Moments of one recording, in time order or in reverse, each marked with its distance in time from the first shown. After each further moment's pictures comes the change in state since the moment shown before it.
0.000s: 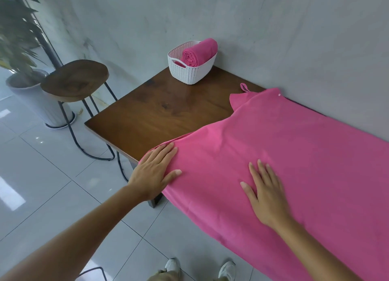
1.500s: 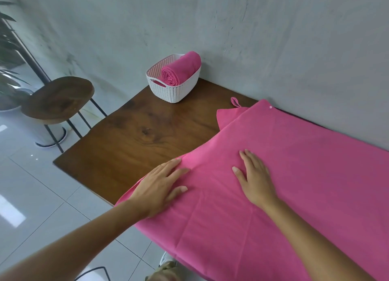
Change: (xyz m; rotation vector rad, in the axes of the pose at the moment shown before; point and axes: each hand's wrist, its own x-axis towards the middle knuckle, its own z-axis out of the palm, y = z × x) left_hand 0.095 0.021 -0.005 -0.019 -0.028 0.220; right_hand 0.137 0.018 -0.016 0.243 0.088 0.010
